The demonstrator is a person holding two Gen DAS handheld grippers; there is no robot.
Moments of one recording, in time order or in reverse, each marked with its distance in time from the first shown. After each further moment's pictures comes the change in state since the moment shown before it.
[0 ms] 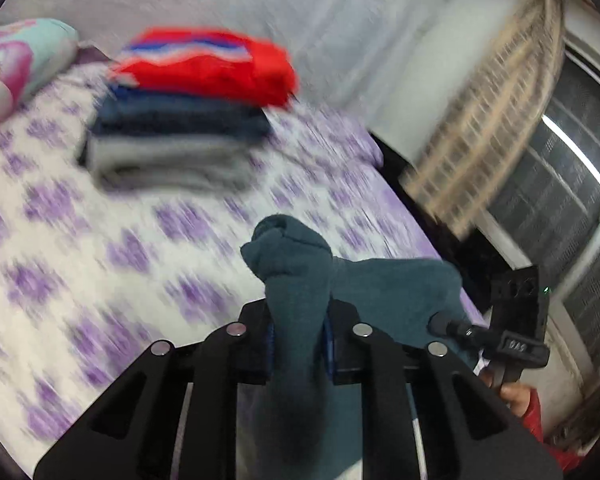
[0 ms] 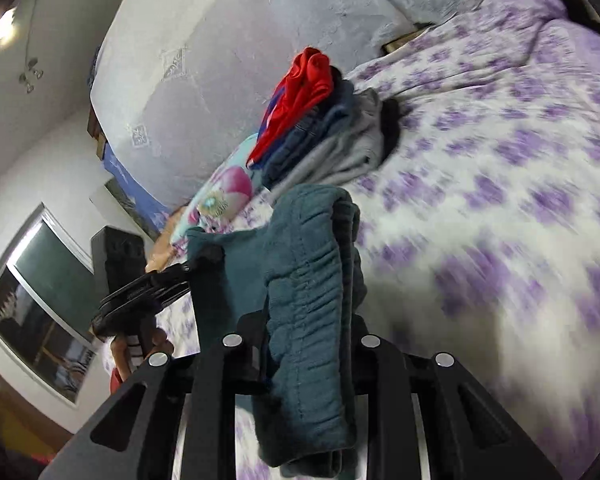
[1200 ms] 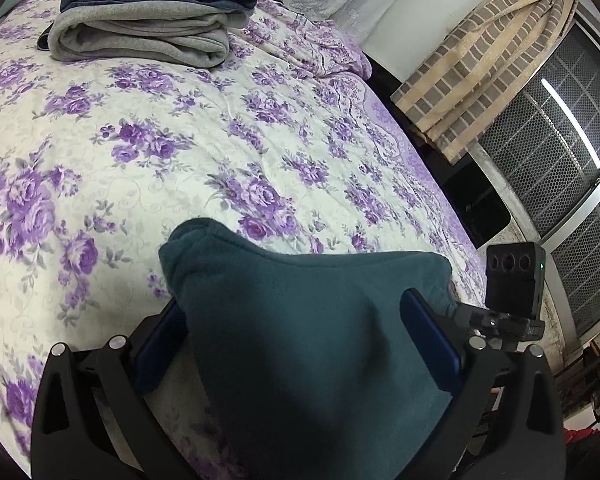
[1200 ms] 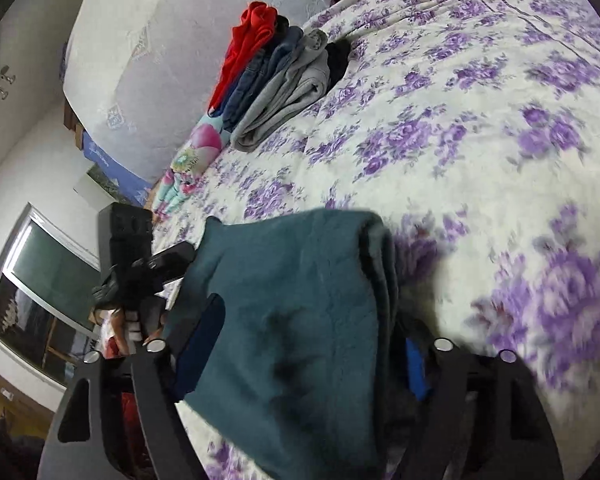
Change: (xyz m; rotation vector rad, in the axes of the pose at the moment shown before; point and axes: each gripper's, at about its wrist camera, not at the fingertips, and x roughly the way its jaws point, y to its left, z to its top) left arm 0.054 -0.011 -0.088 -0.007 0.298 -0.101; right arm -0.057 -0.043 -0.104 0.078 0.100 -0.053
